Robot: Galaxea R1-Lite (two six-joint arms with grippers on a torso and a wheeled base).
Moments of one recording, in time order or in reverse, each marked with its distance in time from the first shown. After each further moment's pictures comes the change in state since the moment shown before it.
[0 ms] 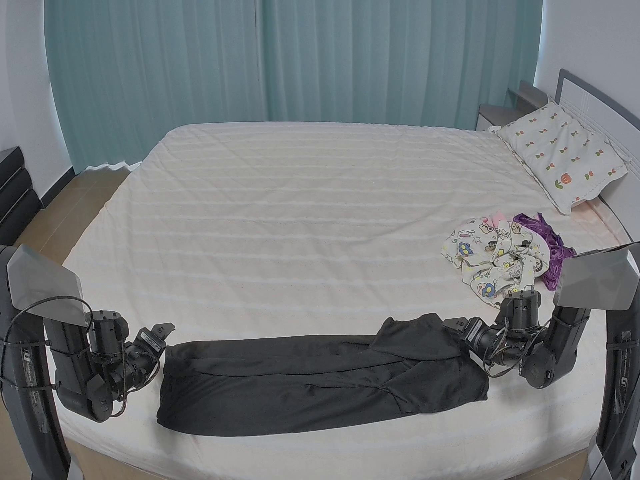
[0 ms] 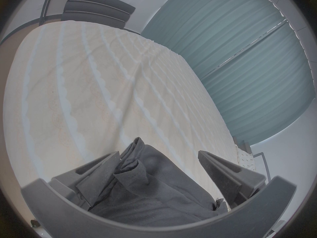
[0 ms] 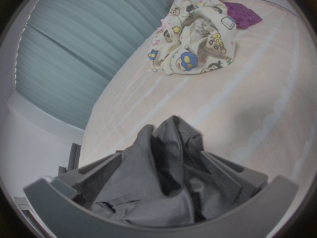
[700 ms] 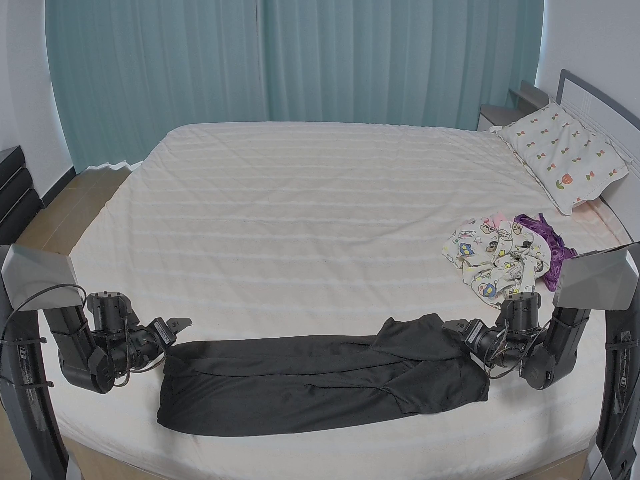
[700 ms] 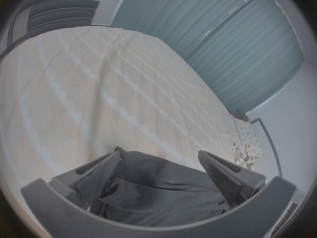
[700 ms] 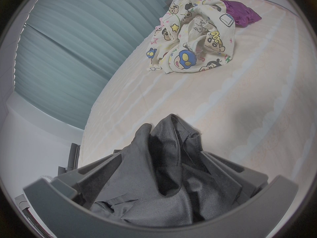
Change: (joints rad) left arm 0.052 -0.010 -0.224 0.283 -0.216 0.297; right arm 0.003 0.005 0.007 0.000 0.000 0.004
